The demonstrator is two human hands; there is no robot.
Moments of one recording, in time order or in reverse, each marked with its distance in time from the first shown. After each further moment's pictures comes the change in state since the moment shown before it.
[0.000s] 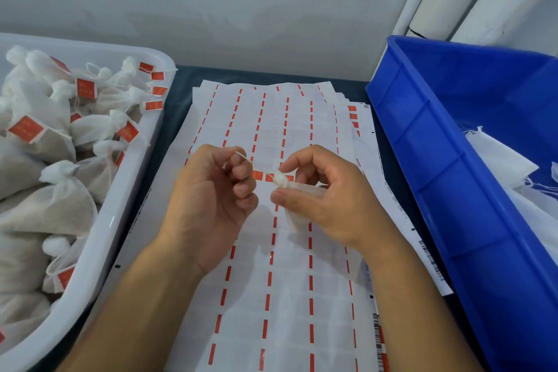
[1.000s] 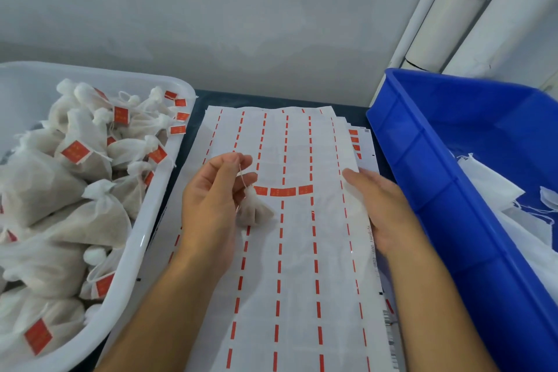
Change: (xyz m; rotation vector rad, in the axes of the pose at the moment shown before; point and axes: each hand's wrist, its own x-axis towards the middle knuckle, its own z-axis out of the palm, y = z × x) left_hand 0.005 -0.002 -0.005 0.321 0.300 0.343; right_hand 0.014 0.031 -0.039 0.429 0.299 0.494
